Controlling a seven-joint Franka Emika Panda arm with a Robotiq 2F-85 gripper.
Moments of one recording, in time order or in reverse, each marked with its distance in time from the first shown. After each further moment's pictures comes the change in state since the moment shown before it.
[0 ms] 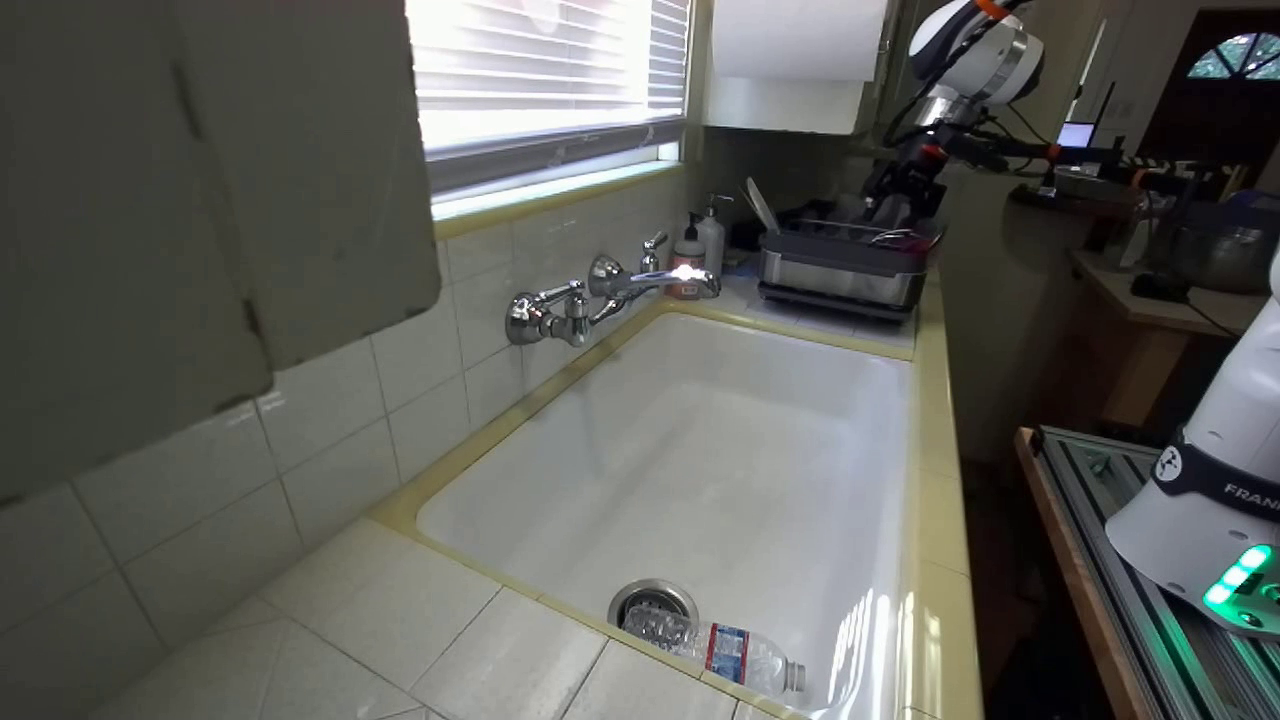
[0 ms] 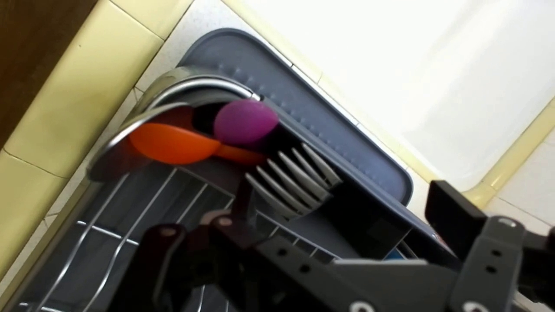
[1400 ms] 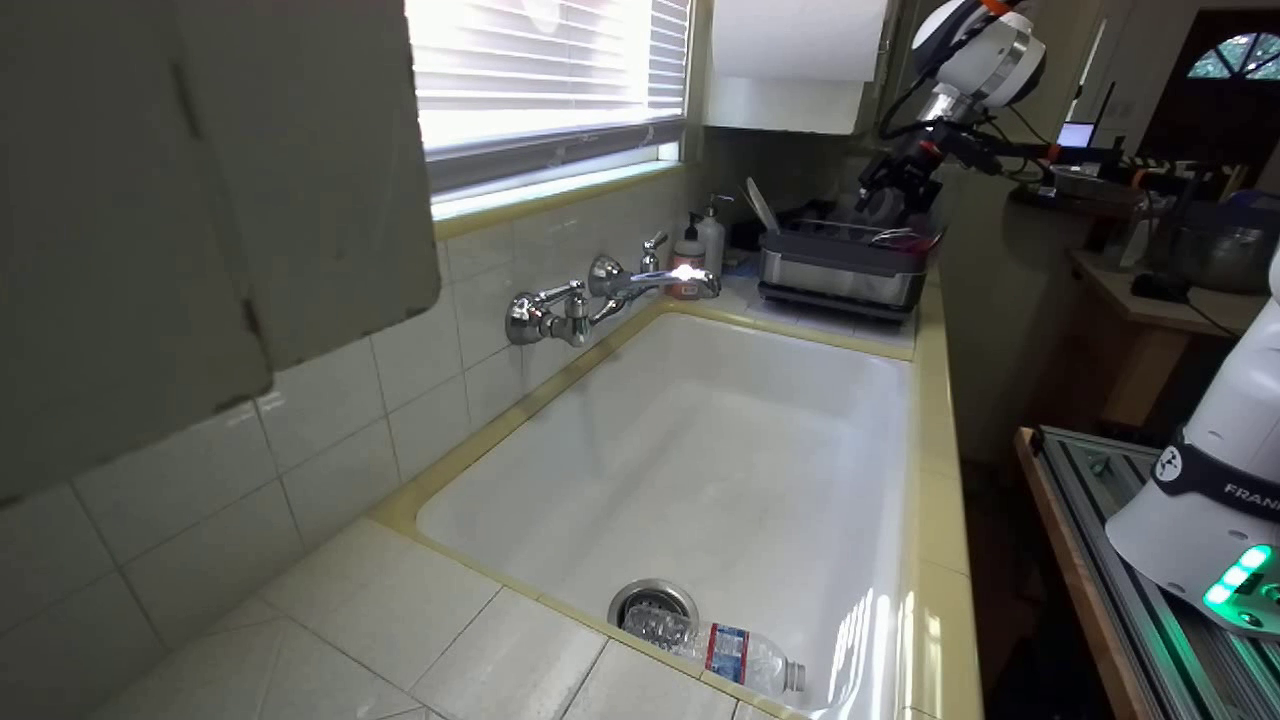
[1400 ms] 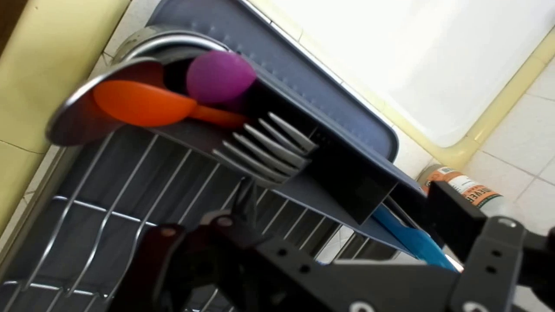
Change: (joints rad) arm -0.005 -0.003 0.004 -0.007 0.104 0.075 -0.024
